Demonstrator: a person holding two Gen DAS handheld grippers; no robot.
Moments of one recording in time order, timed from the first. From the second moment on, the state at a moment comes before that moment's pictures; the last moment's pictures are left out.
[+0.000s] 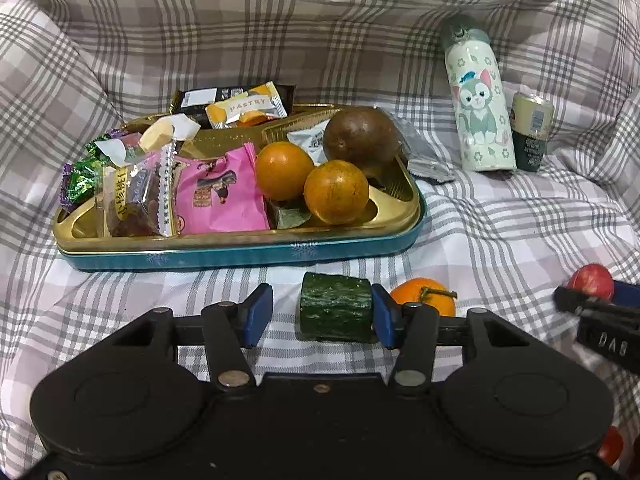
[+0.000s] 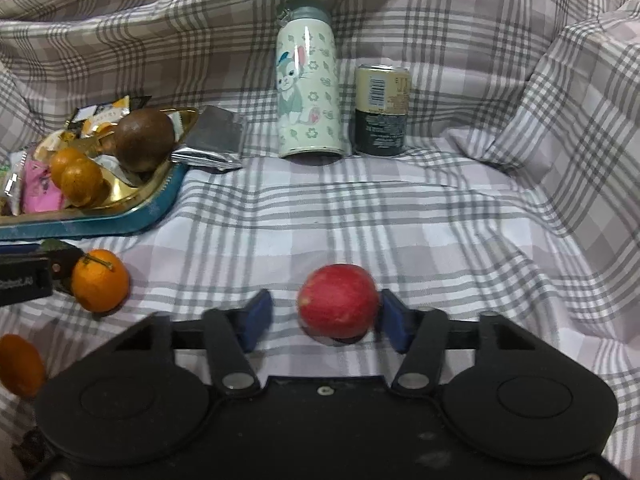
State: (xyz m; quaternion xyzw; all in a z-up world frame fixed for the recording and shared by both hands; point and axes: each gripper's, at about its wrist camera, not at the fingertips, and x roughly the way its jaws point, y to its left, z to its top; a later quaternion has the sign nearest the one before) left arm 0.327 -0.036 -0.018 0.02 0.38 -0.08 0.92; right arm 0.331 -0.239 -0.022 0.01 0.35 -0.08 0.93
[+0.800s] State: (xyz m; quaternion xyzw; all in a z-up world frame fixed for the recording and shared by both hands) left arm 0.331 -0.036 -0.022 0.01 0.40 -0.08 0.91; right arm 0.340 -0.245 -0.025 0.03 0.34 -0.08 0.94
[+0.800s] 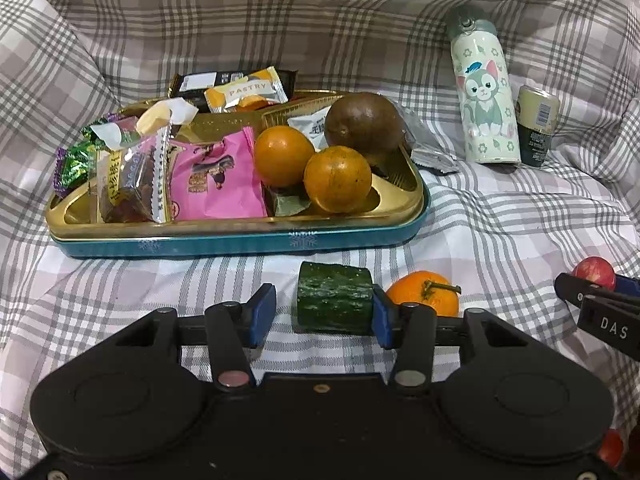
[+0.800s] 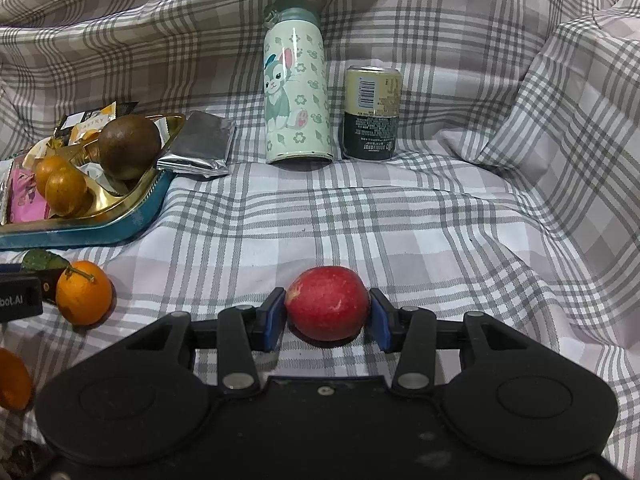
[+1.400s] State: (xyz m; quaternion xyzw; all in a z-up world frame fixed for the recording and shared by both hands) left arm 0.333 -0.034 -0.023 0.00 0.39 -0.07 0.92; right arm 0.342 -0.246 -0.026 0.02 0.35 -0.06 0.93
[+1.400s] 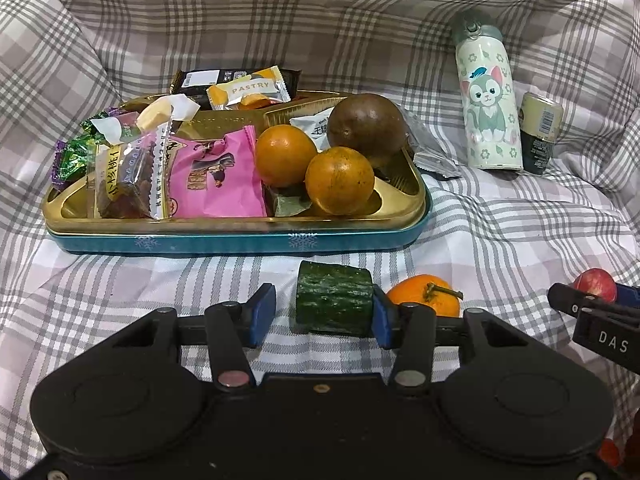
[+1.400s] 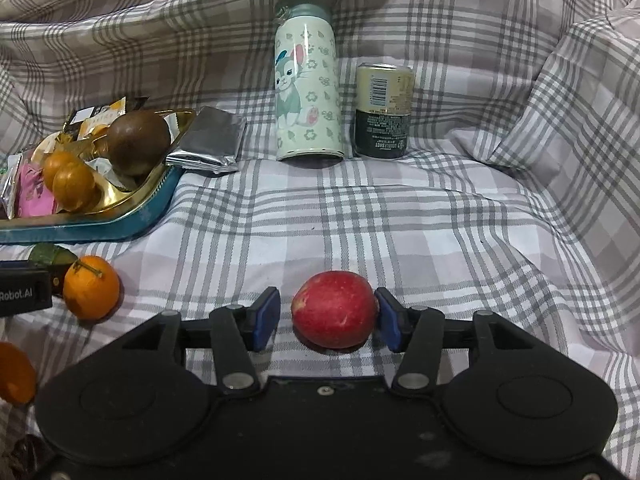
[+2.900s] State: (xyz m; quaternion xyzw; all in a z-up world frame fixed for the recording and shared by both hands) left arm 0.099 -0.019 0.046 0.00 0.37 -0.07 0.92; right arm 0.107 -0.188 0.038 0.05 0.29 0.01 0.96
